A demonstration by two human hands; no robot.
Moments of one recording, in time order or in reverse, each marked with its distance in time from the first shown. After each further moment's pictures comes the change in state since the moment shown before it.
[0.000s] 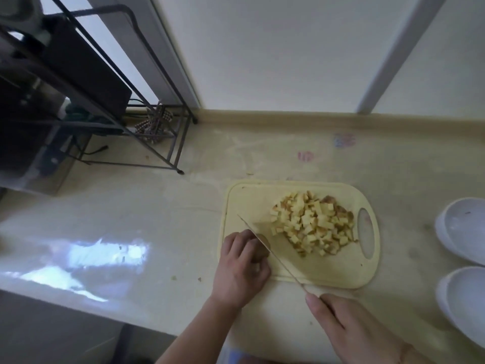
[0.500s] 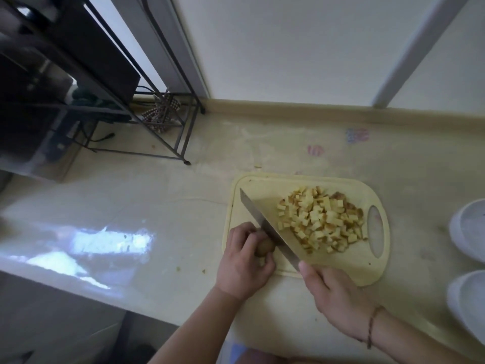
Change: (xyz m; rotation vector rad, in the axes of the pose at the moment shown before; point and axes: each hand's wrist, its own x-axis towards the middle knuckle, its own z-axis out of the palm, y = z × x) left_hand 0.002 0.004 -0.006 -0.092 0.005 -0.073; right_hand 0.037 -0.010 0.008 -0.005 0.058 -0.077
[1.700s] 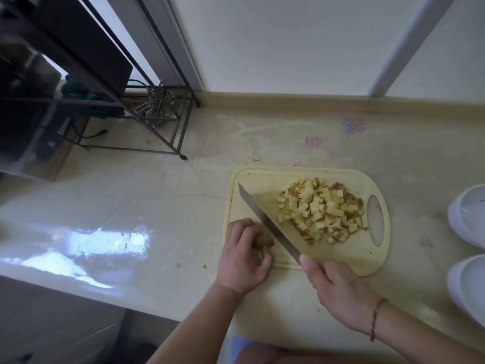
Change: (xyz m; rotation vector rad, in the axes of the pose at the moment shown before) left_hand 0.002 0.005 -0.007 -0.086 0.051 -0.002; right_hand -0.006 -0.007 0.002 0.002 -0.004 0.005
